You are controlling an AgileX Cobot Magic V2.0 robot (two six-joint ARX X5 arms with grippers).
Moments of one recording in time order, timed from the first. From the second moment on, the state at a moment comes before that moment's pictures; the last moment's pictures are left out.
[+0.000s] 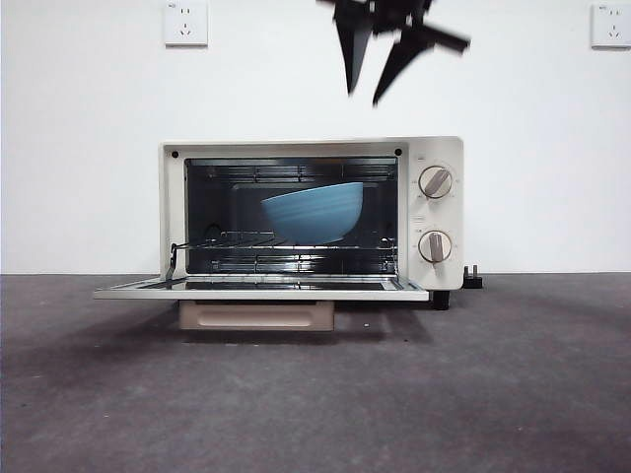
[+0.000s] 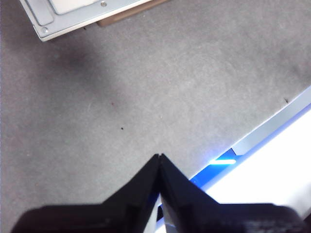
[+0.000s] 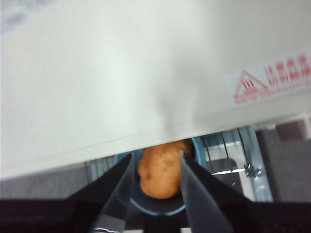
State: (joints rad) left arm -0.42 0.94 1.03 -1.14 0.21 0.01; right arm 0.50 2.14 2.50 -1.22 0.06 0.78
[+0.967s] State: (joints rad) left arm -0.35 0.99 1.03 -1.07 0.19 0.03; right arm 0.55 1.48 1.93 -1.28 0.54 0.06
